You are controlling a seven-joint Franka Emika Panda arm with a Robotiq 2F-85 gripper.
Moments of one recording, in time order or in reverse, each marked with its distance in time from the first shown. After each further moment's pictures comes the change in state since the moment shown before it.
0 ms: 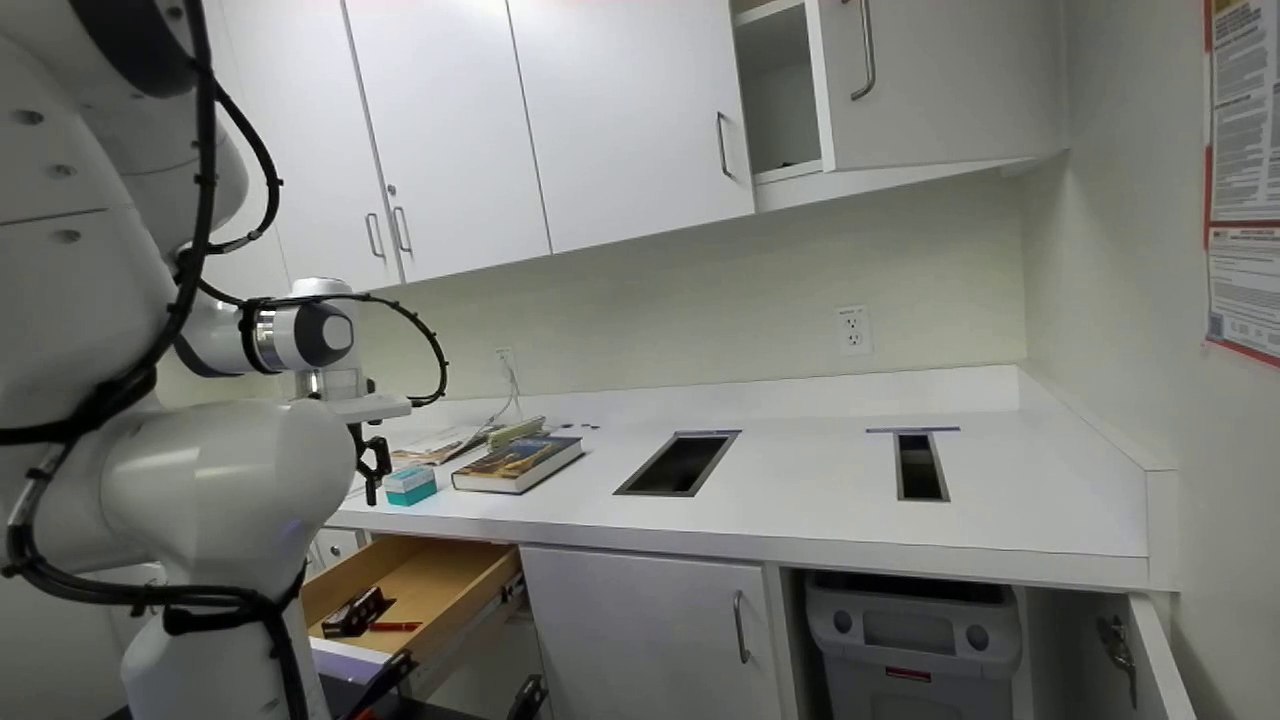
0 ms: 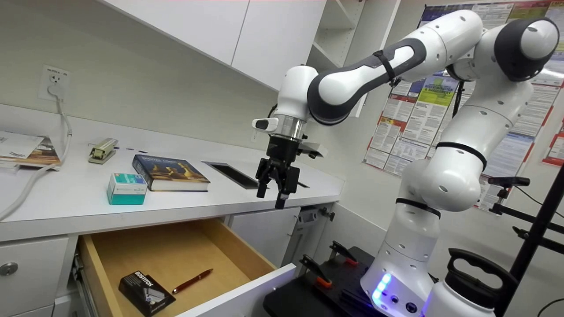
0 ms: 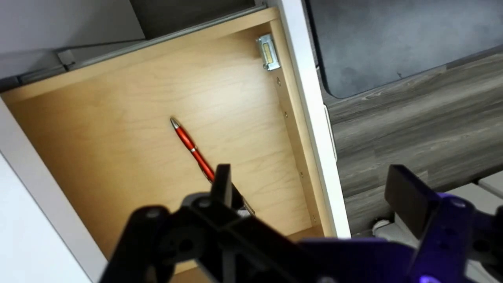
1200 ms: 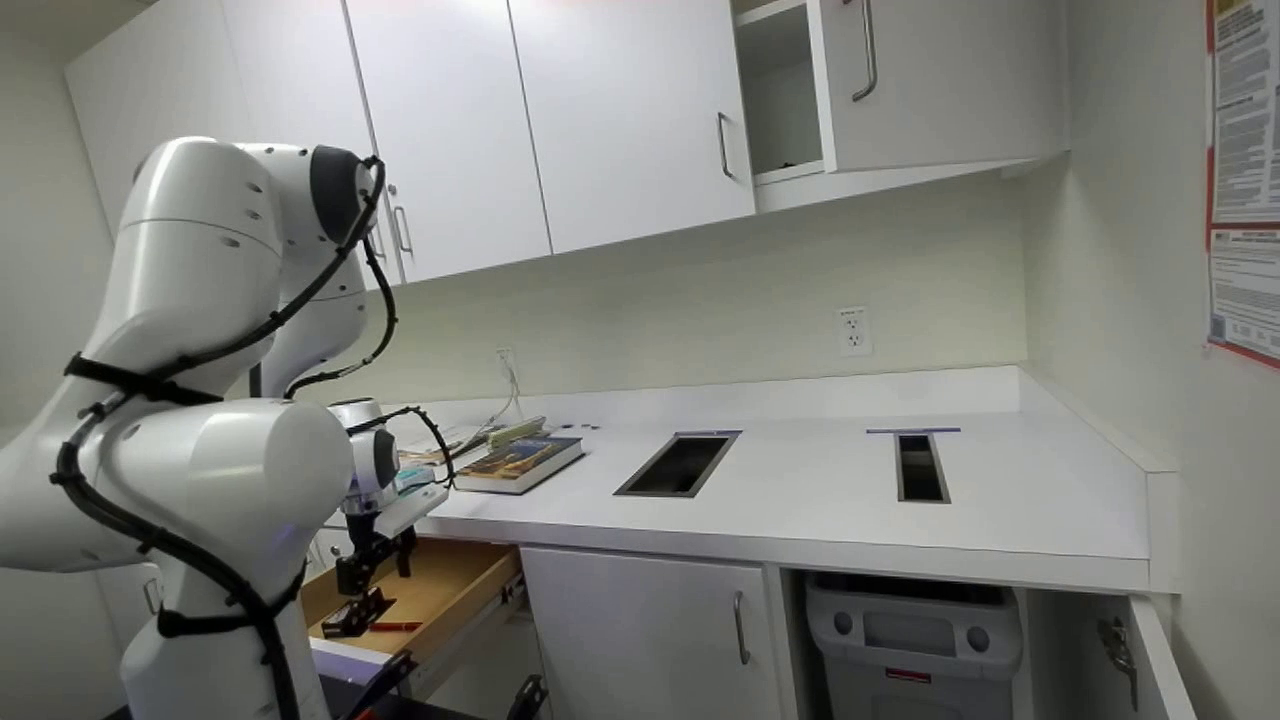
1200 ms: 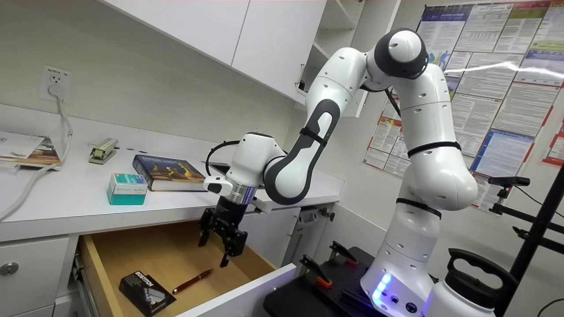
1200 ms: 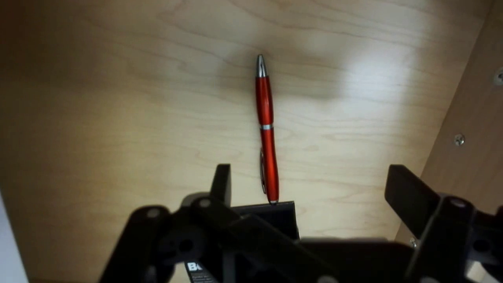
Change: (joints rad) arm -0.061 0.713 0.010 0.201 -0.478 0.644 -0.058
